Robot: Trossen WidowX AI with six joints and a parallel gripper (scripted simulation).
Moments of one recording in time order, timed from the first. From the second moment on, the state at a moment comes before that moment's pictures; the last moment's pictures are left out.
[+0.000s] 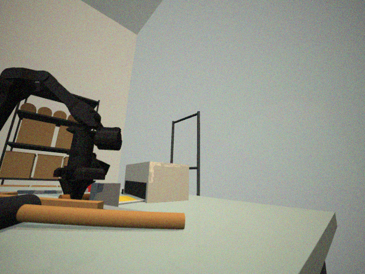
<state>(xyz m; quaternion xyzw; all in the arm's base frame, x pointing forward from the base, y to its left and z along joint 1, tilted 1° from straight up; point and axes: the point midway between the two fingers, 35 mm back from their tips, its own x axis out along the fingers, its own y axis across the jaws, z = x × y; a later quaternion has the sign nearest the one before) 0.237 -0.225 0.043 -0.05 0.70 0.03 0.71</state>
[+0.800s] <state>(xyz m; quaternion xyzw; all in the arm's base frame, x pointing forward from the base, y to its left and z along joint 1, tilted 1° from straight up) 0.271 -0.224 0.044 -0.05 0.70 0.02 0.71</state>
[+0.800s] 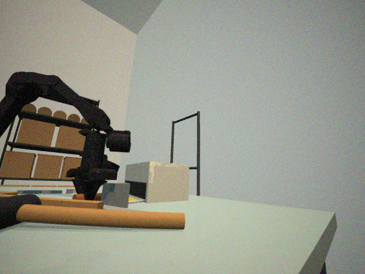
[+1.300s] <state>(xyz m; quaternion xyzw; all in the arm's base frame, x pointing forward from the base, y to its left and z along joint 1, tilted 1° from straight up) 0.290 -0.224 0.045 -0.05 0.70 0.02 0.71</state>
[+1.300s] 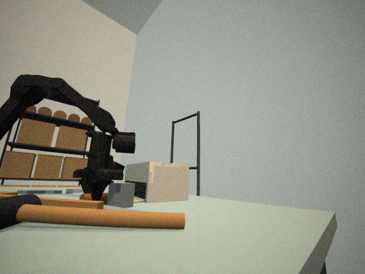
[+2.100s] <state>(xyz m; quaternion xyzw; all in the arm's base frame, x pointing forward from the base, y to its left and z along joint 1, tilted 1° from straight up) 0.318 -0.222 0.045 -0.05 0.70 0.02 0.71</state>
